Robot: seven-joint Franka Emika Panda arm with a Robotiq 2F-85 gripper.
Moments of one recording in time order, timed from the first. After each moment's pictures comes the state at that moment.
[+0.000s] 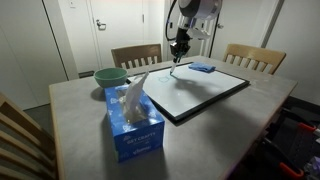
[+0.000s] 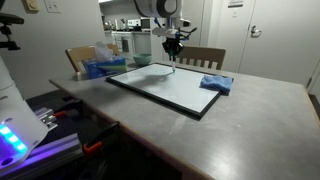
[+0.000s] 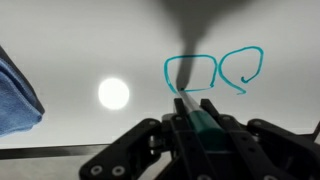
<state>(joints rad) -0.08 0.58 0.05 -1.81 0.11 2.55 -0.13</state>
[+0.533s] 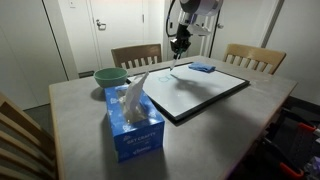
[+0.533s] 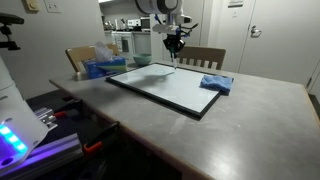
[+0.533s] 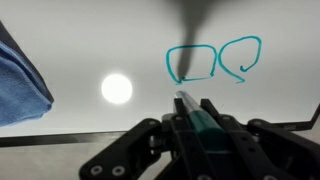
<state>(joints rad) -0.08 0.55 0.04 -1.81 0.10 2.55 -0.12</state>
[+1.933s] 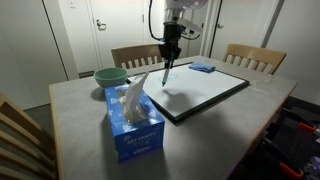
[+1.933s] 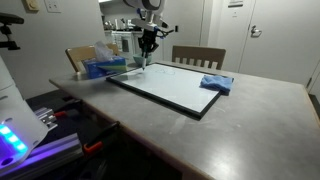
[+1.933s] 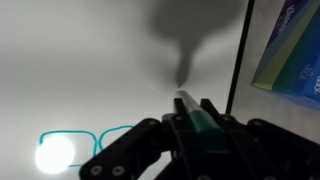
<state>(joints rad) 0.00 0.53 0.14 -1.78 0.21 2.16 -0.16</state>
